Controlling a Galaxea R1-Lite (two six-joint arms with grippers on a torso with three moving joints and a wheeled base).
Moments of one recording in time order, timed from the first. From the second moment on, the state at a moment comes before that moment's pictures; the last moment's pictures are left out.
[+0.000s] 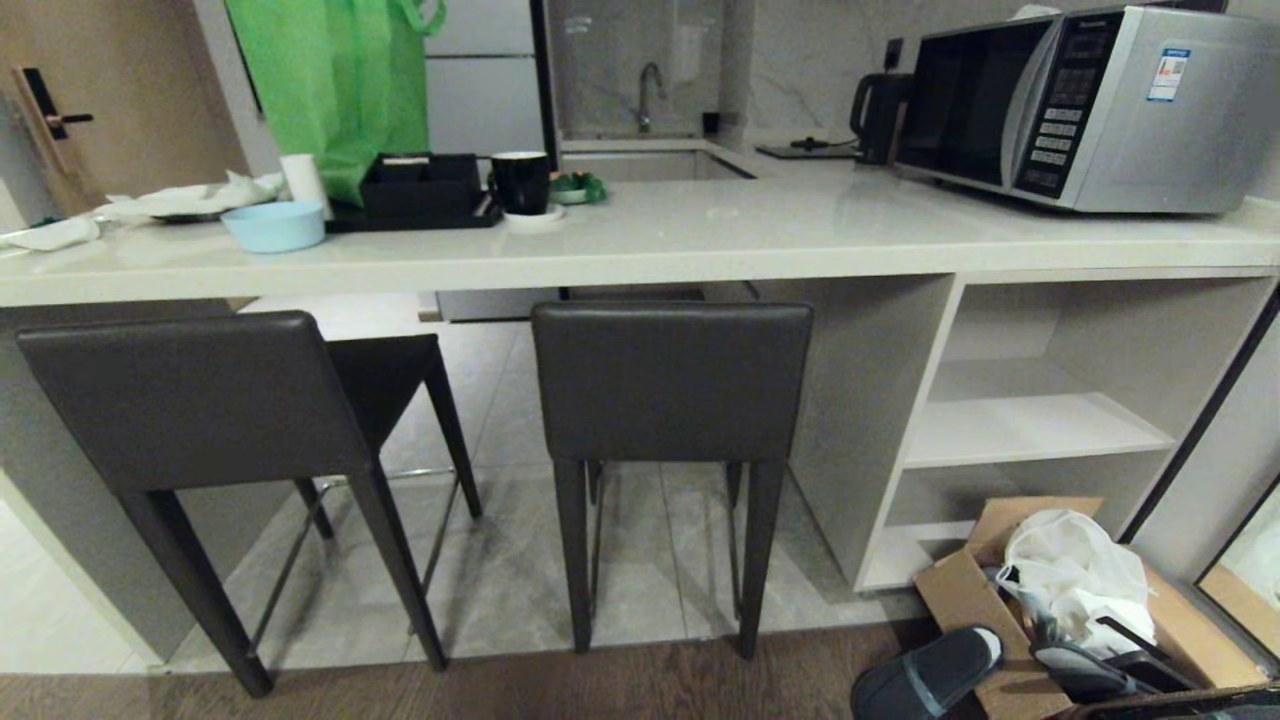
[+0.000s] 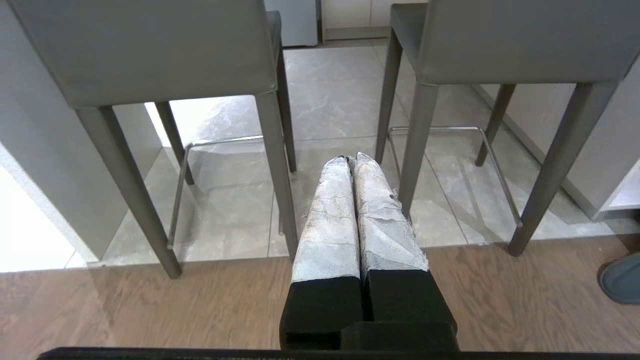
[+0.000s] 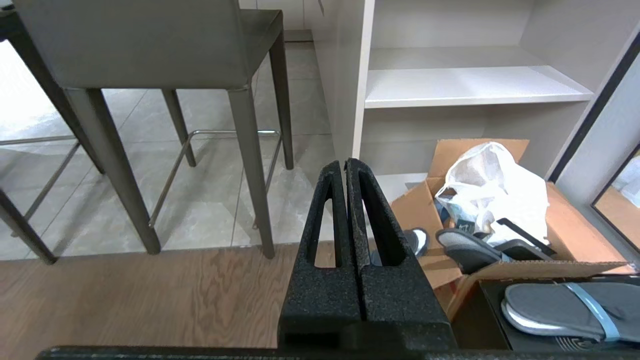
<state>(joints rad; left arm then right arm) 0.00 0.00 0.00 0.00 -0.02 0.04 0.00 0.00 0.00 0.00 0.00 0.00</state>
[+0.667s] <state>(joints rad) 0.00 0.00 0.00 0.00 -0.02 0.03 0.00 0.00 0.00 0.00 0.00 0.00</state>
